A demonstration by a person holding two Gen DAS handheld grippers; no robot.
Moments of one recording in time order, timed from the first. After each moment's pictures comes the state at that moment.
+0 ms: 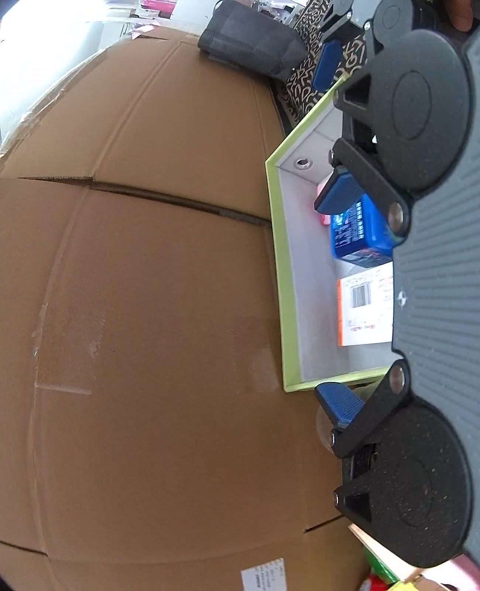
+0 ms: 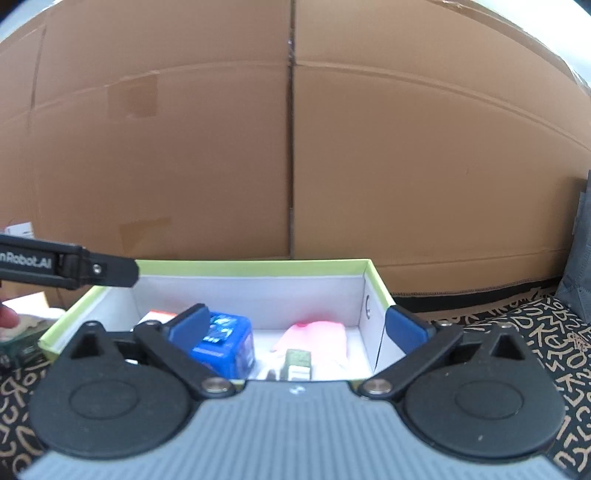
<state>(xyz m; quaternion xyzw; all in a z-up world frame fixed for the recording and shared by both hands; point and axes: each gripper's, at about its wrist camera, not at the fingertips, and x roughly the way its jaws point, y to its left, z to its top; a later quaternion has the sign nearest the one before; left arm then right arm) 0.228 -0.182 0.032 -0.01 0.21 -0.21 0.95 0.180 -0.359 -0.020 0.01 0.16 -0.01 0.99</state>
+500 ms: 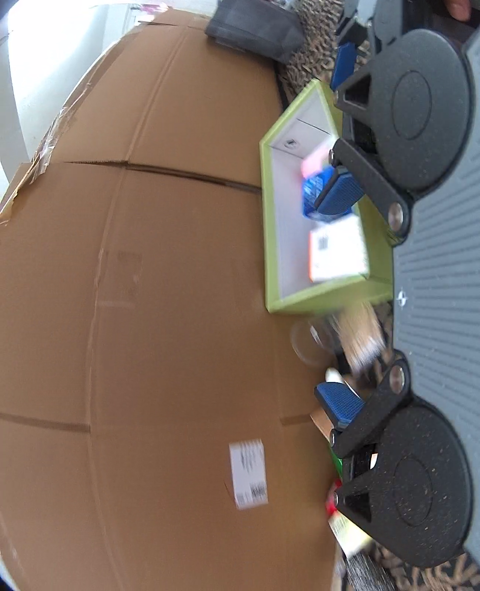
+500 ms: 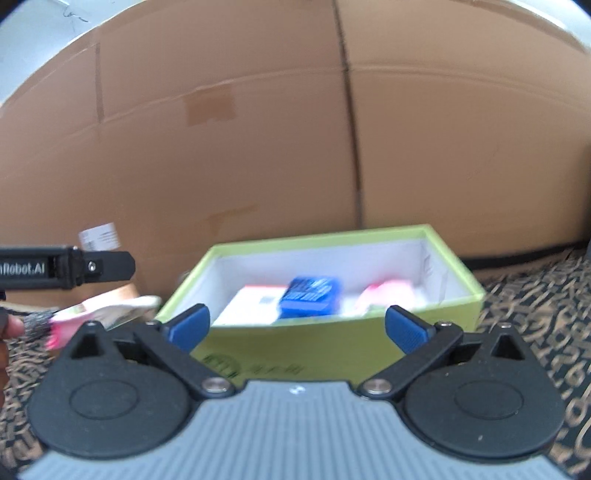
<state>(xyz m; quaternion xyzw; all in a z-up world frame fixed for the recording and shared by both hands) 0.134 -0.115 0.041 0.00 0.19 -0.14 0.97 0.120 -0.313 0.001 0.06 0.19 0.06 0.98</state>
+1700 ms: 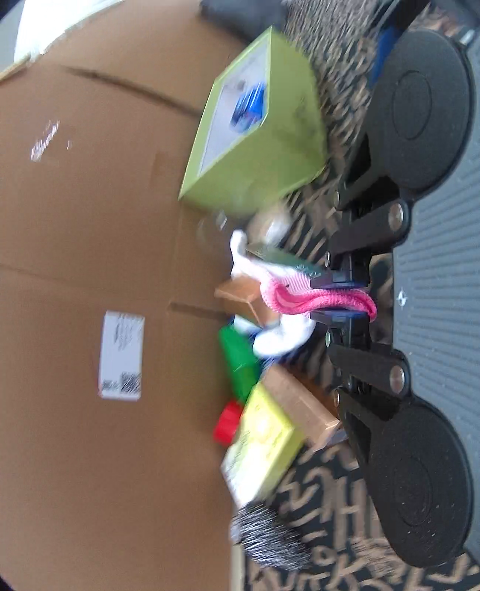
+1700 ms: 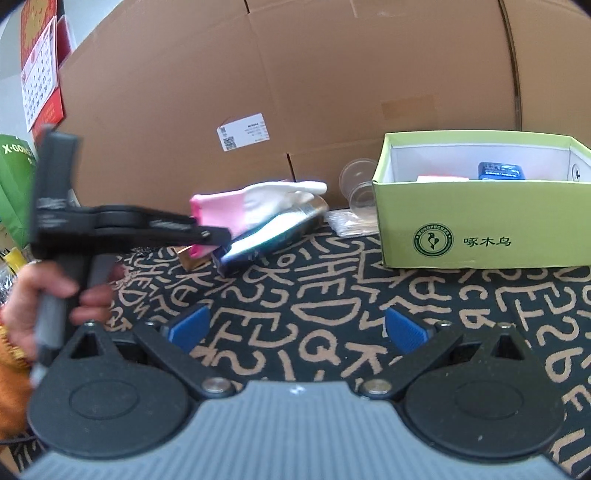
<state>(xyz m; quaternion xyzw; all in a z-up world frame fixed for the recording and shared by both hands) 0.156 0.011 -0.022 -0.06 0.30 -0.15 0.94 0.083 -0.193 -0.043 0.06 0.29 0.21 0.93</state>
